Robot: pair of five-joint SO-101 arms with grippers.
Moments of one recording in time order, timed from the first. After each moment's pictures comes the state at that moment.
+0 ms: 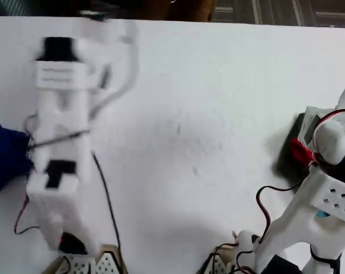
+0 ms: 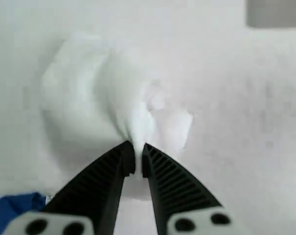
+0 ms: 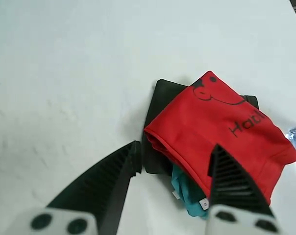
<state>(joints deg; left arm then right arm) 0.5 16.0 -41.9 101.6 -15.3 23.3 -29.8 -14.9 100.4 12.9</state>
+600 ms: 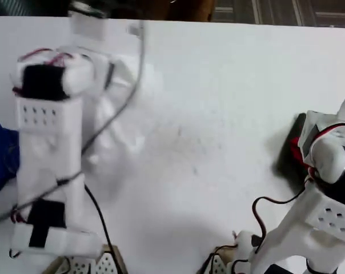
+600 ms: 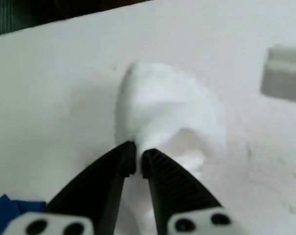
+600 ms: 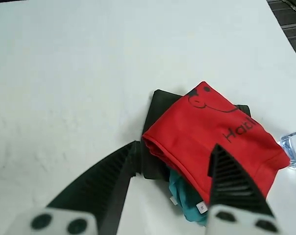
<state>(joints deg) -2.8 -1.9 -31.7 90.9 -5.6 23.3 -34.1 -14.9 100.4 12.9</state>
